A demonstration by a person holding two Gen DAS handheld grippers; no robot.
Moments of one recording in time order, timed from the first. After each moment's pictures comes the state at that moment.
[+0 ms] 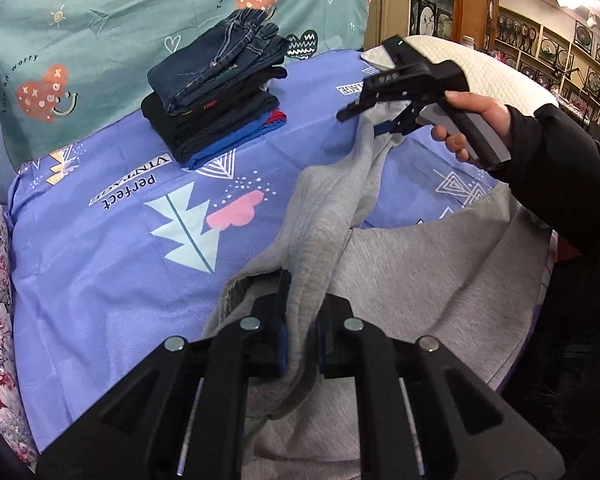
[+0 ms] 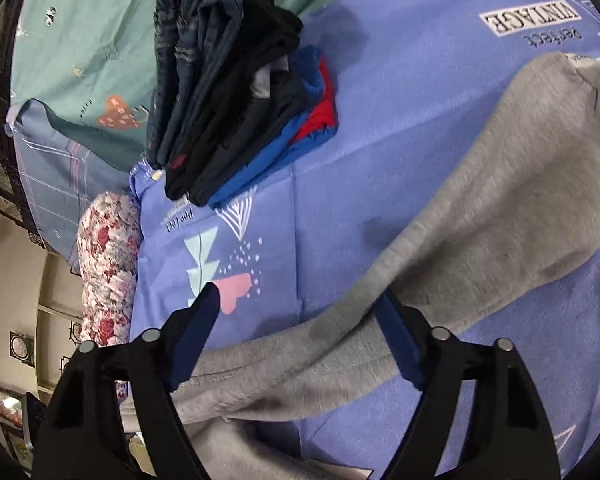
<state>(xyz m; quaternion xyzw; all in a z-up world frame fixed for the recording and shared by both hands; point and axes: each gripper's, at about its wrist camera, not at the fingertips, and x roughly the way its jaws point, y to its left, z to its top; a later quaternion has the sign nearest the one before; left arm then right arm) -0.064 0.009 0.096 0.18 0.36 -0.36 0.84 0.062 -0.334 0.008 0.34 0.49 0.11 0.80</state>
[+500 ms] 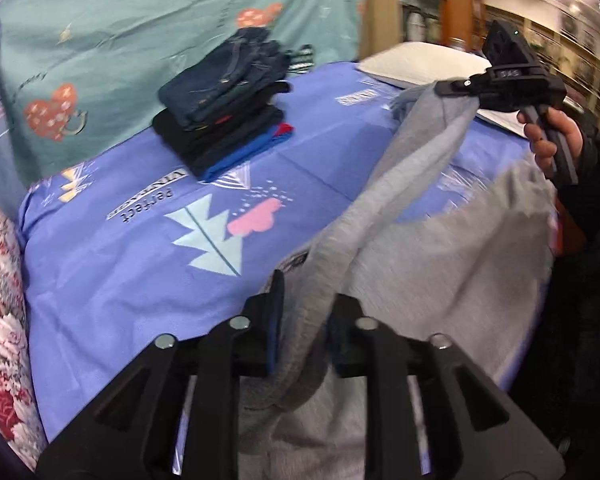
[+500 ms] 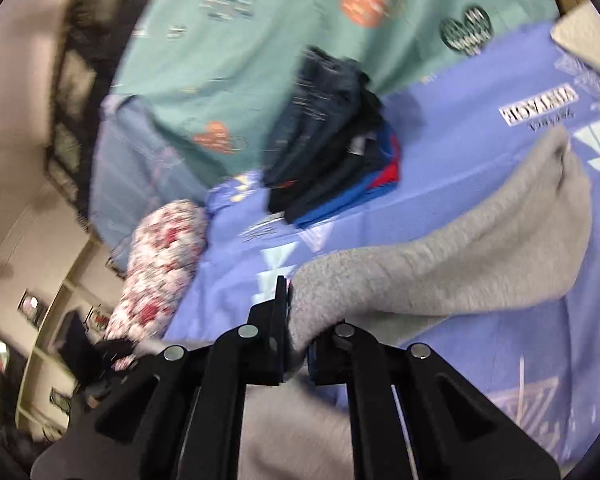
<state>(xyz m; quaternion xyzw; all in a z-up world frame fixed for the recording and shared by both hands) -0.076 0.050 0.100 0.20 0.33 -0.39 0.83 -0.116 -0.311 0.093 0.29 0.29 0.21 0.89</state>
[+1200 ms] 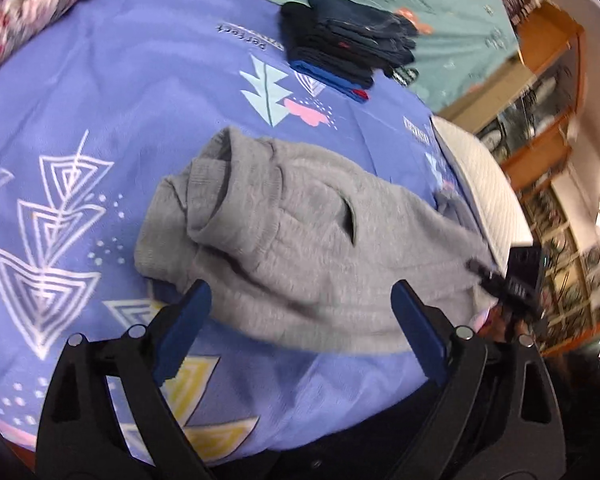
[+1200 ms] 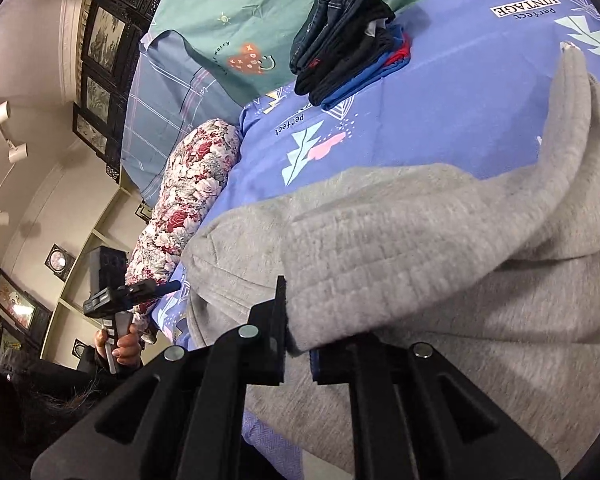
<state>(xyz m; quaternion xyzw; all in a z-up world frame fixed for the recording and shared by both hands) -0.117 0.152 0.029 -0.19 0.48 -0.27 0.81 -0.197 -0.274 -0.007 0.30 0.36 0.26 0.84</state>
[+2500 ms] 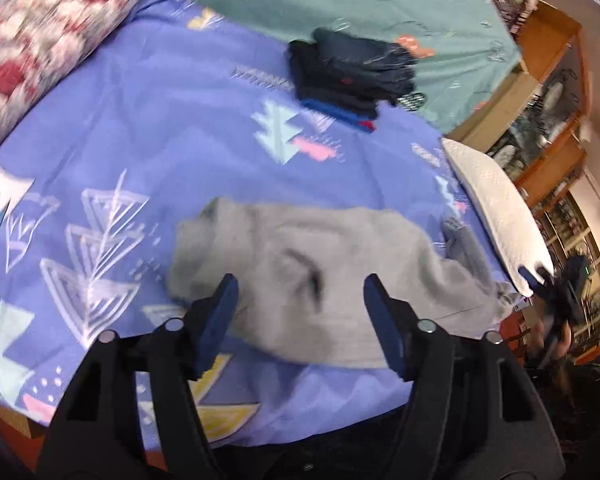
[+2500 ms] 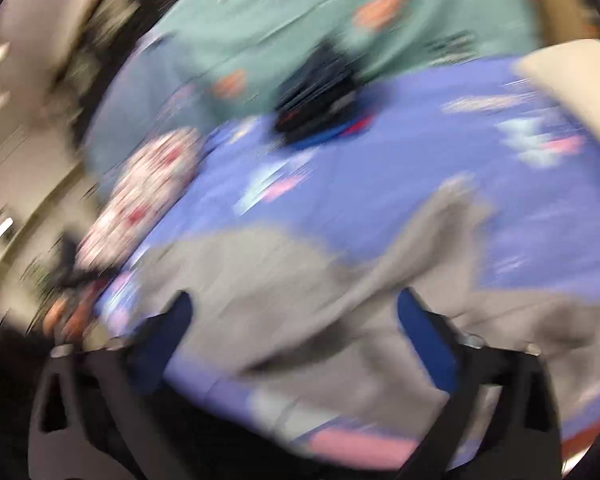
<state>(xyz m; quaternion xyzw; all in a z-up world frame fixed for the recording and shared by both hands) -0.142 0.142 0.081 -0.14 0.43 -0.25 0.86 -0.269 -0.362 0.085 0.22 0.29 0.05 0.93</state>
